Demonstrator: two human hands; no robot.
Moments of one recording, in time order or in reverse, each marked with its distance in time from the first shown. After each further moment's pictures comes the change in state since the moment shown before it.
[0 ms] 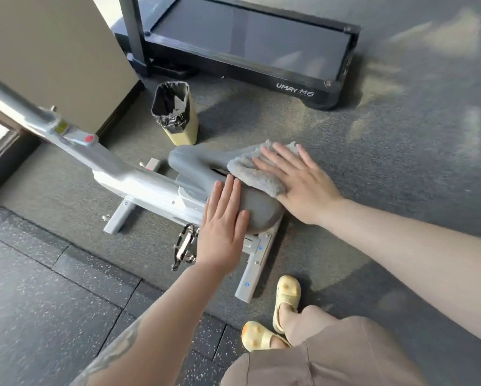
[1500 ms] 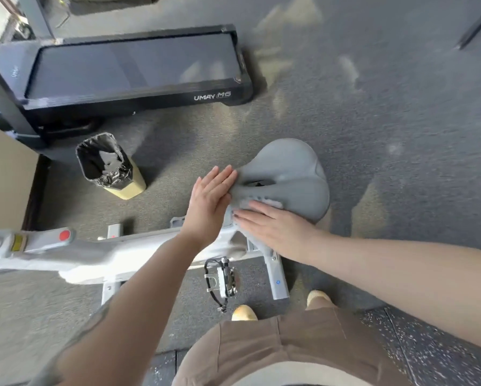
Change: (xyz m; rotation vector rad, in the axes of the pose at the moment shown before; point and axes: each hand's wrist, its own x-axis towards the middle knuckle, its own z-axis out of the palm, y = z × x) left_hand 0.133 -0.125 -0.094 -0.159 -0.417 0.528; right_hand 0.046 -0.179 0.027 -0.645 -0.211 -0.002
